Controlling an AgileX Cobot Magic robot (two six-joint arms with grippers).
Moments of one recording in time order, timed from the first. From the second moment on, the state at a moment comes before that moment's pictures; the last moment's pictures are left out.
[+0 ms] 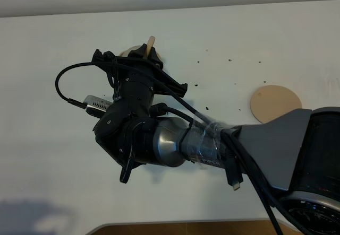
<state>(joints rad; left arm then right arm) 0.02 0.01 -0.50 0.03 1.04 0.00 1.05 2.28 -1.64 -1.51 1.06 -0.67</state>
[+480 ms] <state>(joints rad) 0.02 0.01 -0.50 0.03 1.04 0.00 1.05 2.28 -1.64 -1.53 1.05 -0.67</state>
